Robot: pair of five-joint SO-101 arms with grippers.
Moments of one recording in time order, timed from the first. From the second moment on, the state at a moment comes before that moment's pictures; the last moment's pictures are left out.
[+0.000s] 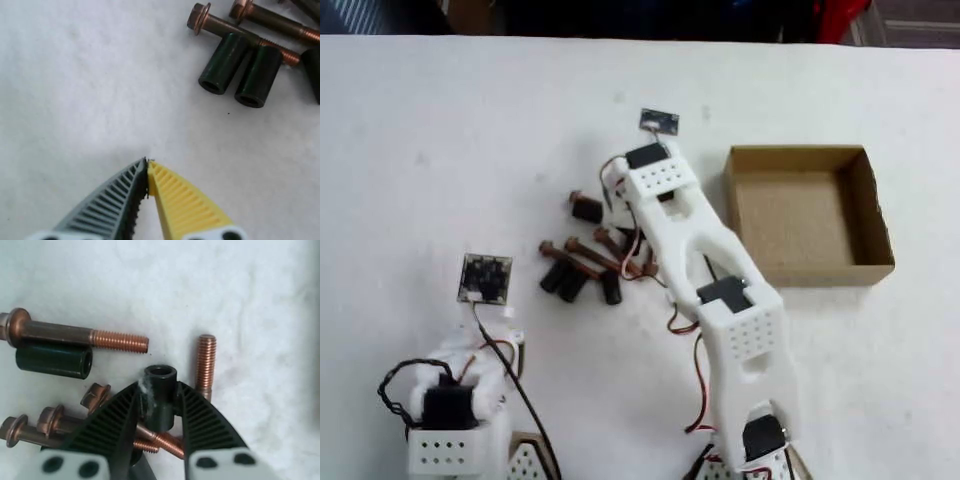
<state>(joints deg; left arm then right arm) -7.1 -103.9 97.2 74.2 -2.1 -27.3 40.1 -19.5 74.6 -29.7</state>
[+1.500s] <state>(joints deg) -7.1 -103.9 97.2 74.2 -2.1 -20.7 18.8 -19.0 82.8 0.9</state>
